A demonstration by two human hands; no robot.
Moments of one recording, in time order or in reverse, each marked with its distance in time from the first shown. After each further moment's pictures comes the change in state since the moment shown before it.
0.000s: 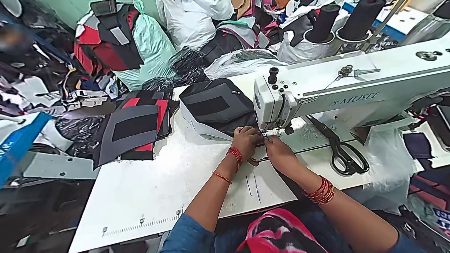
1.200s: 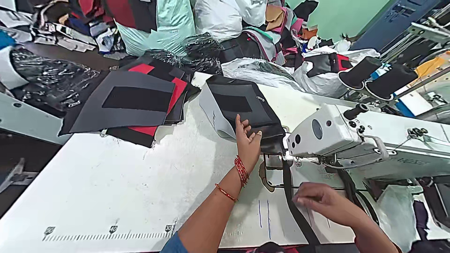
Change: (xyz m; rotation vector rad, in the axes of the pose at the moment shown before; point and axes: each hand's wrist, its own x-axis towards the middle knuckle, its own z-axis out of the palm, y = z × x) left_hand 0.003 -0.016 -0.020 -1.200 0.822 -0.607; right_hand -0.031 0.072 -0.022 0.436 -0.093 -0.499
